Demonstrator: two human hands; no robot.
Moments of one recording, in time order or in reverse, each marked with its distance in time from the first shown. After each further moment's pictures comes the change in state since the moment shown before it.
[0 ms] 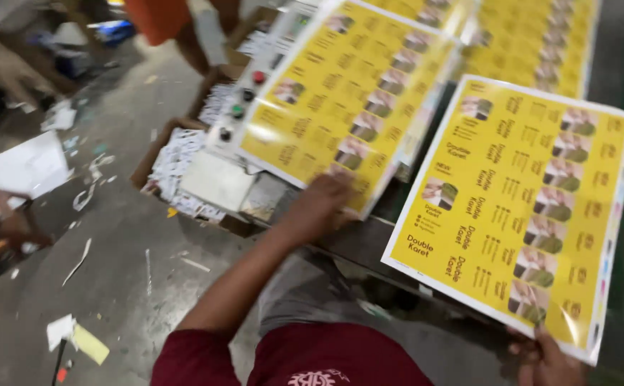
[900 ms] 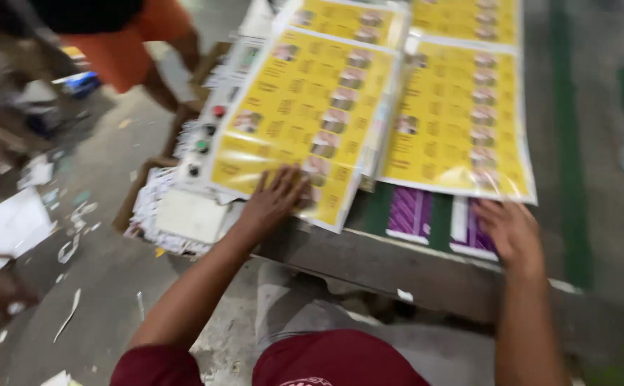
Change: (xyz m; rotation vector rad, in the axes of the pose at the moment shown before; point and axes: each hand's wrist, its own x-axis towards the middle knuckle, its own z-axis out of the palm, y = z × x) left_hand -0.007 -0.086 0.006 0.523 -0.510 -0.311; right_hand 0.220 -0.059 0.094 0.457 -0.147 0.217
